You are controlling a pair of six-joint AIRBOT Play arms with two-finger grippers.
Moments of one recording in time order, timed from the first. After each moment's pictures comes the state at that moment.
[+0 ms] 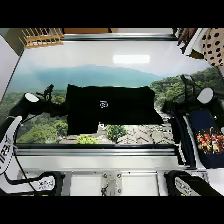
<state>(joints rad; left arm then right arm) 0.18 -1.43 0.94 0.96 -1.03 -1.28 -0.10 -1.11 0.95 -1.36 1.17 1.59</state>
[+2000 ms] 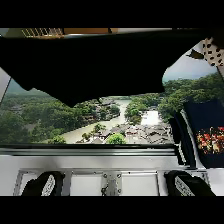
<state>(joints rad) 0.28 -0.72 1.62 0.97 -1.14 -1.32 -0.10 -0.95 1.72 -1.18 1.03 1.41</state>
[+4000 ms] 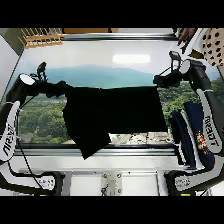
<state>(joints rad) 0.15 -1.57 1.26 0.97 -0.96 -1.35 -0.01 -1.65 1.53 -1.37 1.07 1.61</state>
